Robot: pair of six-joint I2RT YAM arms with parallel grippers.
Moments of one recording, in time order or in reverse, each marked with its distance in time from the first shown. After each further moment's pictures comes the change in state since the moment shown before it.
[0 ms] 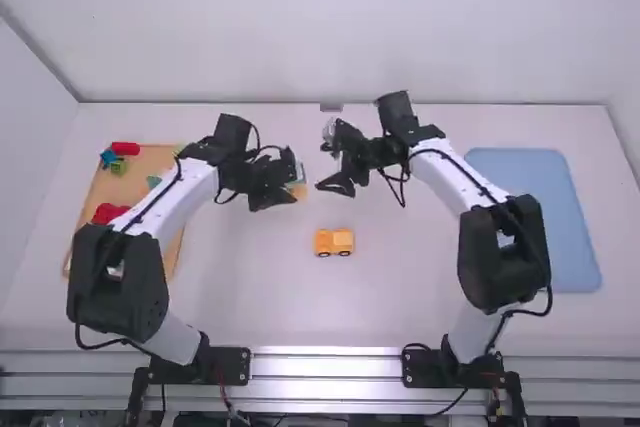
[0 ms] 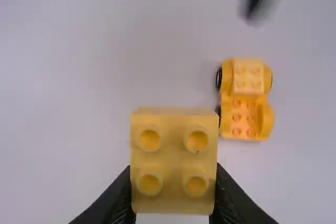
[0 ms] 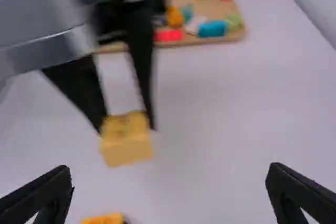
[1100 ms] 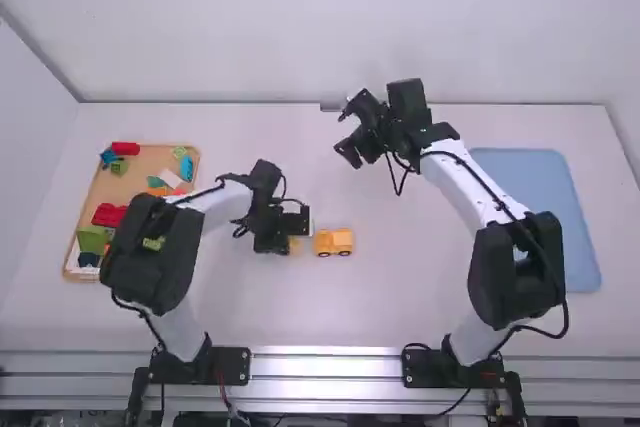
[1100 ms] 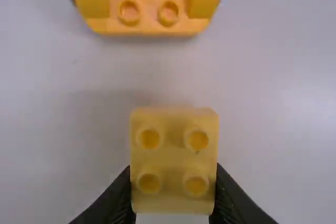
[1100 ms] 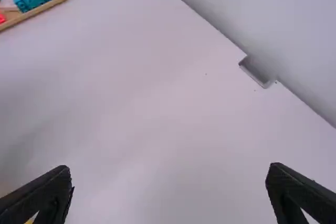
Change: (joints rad) left arm -0.125 0.170 -0.179 0.021 -0.248 0.045; right arm -0.015 -0.086 -0.001 0.126 0.517 0.385
